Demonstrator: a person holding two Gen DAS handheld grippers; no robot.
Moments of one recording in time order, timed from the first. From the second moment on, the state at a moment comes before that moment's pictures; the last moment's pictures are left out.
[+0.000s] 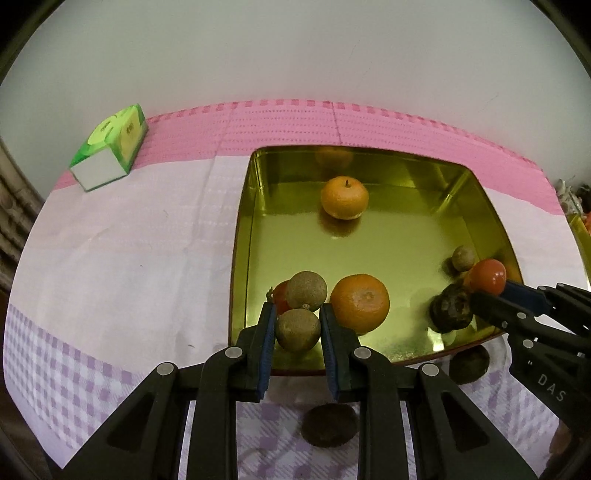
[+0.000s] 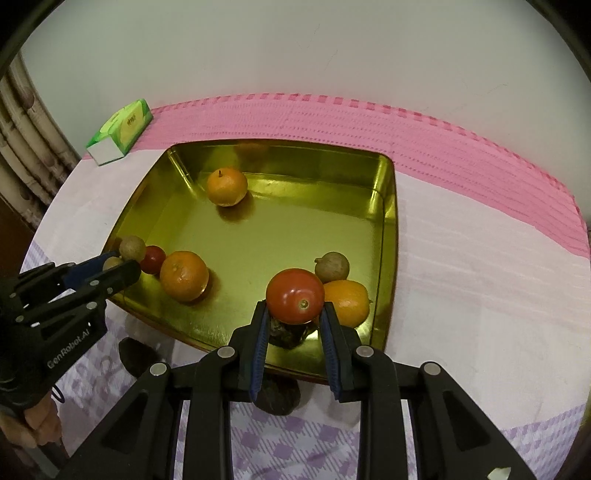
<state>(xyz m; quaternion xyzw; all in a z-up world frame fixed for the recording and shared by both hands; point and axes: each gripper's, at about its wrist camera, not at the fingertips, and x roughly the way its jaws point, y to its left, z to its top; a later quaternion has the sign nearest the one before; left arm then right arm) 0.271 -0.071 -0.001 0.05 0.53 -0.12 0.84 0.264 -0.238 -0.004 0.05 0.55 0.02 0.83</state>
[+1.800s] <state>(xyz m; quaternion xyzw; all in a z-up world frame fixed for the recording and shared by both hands) 0.233 -0.071 0.029 0.04 0.51 -0.12 0.85 0.230 -0.227 0.029 0.04 0.52 0.01 0.85</state>
